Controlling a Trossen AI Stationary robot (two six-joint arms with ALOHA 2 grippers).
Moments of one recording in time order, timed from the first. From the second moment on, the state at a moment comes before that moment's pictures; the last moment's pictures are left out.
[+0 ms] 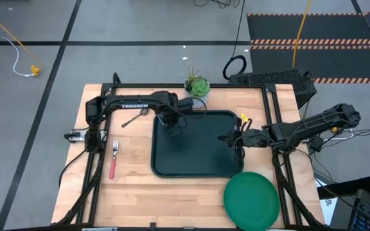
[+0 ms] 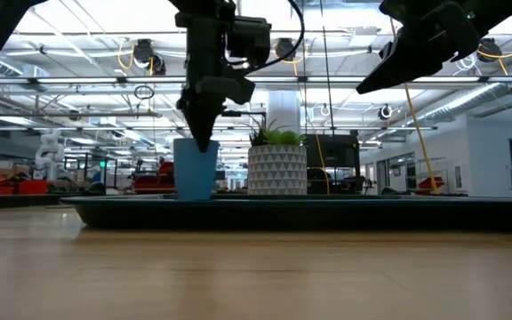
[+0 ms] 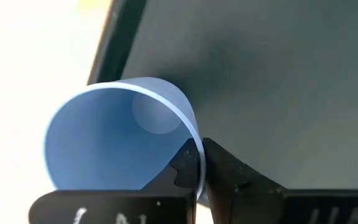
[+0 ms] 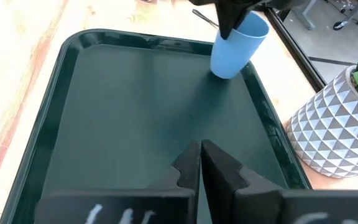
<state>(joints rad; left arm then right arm) 0.23 1.96 1.66 -1.20 -0.10 -0.22 0.22 1.01 0.58 -0.16 0.39 0.02</state>
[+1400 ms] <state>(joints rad) 0.24 1.85 1.58 -1.15 -0.19 -0.25 0.23 1.01 0.58 -0.17 0.39 0.07</state>
